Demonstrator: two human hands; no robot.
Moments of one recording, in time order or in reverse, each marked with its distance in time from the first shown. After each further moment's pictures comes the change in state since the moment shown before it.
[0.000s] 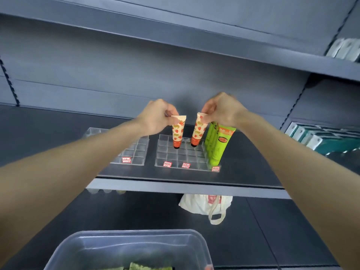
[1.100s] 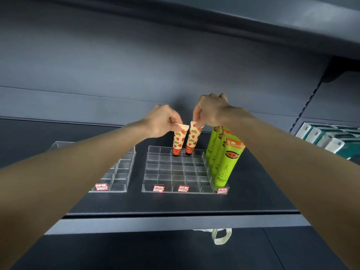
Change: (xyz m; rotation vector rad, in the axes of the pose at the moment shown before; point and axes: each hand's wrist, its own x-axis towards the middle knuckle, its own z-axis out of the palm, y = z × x) left_hand 0.101 -0.052 0.059 0.035 -0.157 0.067; right_hand 0.106 0.040 0.045 -0.376 -0.061 -0.040
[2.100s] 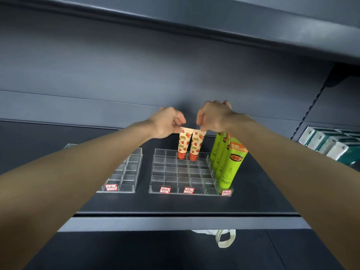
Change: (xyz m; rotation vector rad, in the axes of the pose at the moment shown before) left_hand -0.006 0.006 -0.014 0.070 -0.063 -0.056; right_hand -0.008 -0.007 -0.002 0.036 -0.015 0.024
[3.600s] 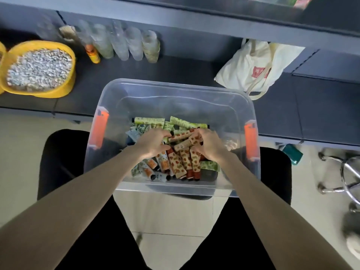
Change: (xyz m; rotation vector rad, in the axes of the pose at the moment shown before) left_hand -0.402 -0.078 0.232 -0.051 -0.544 -0.461; right_hand -0.334 -0.122 0.319 0.497 -0.661 0.142
